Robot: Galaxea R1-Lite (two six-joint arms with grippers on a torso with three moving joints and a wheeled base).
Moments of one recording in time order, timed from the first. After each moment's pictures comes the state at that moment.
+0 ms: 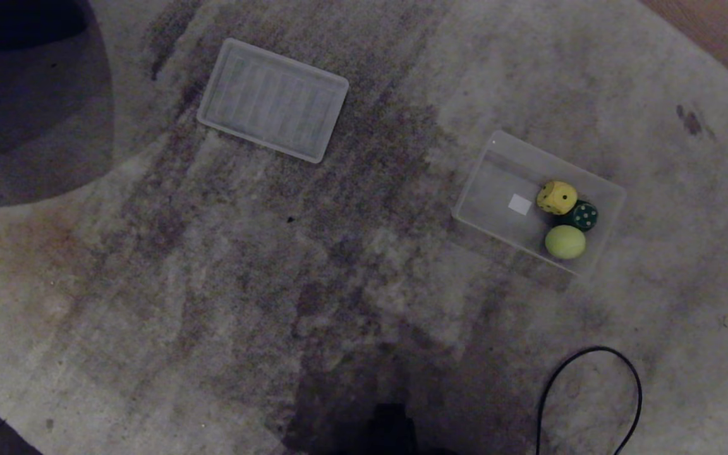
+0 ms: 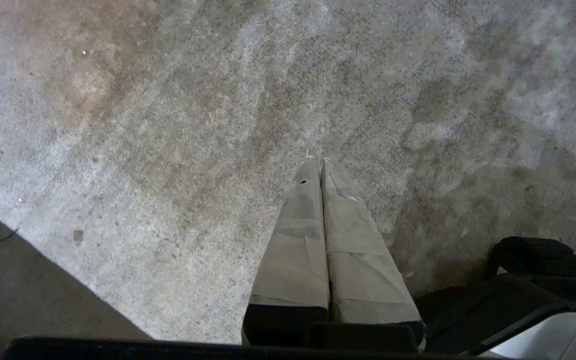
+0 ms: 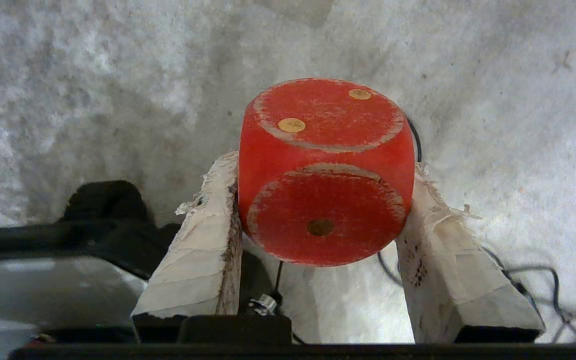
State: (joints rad) left arm -0.01 0.00 0.00 0.00 0.04 -0.02; right arm 0.00 0.20 -0.23 0.20 0.00 0.07
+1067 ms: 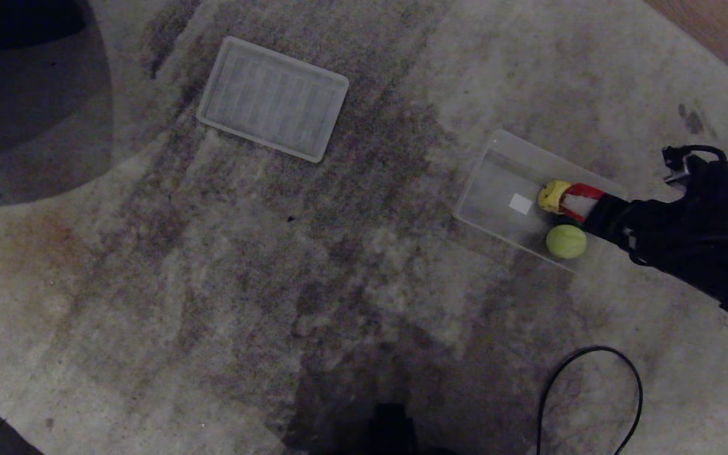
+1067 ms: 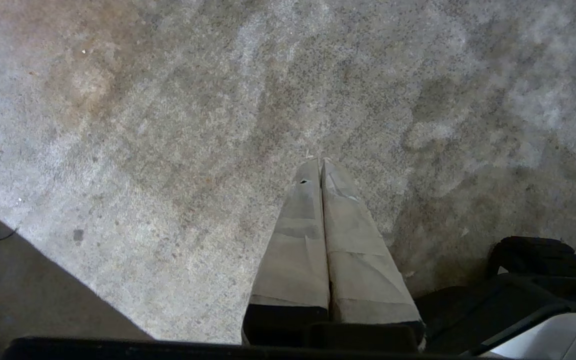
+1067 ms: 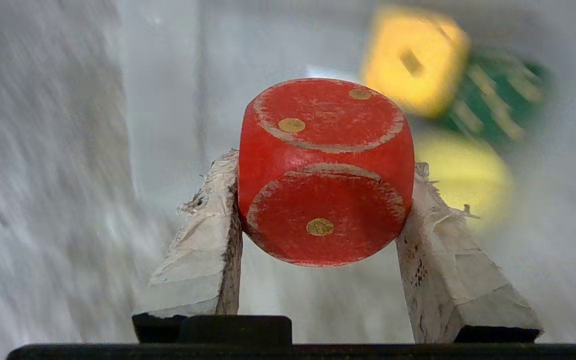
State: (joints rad) left arm -0.01 0.00 0.00 0.00 0.04 -0.02; right arm 0.11 1.71 -0.74 -0.91 0.02 0.39
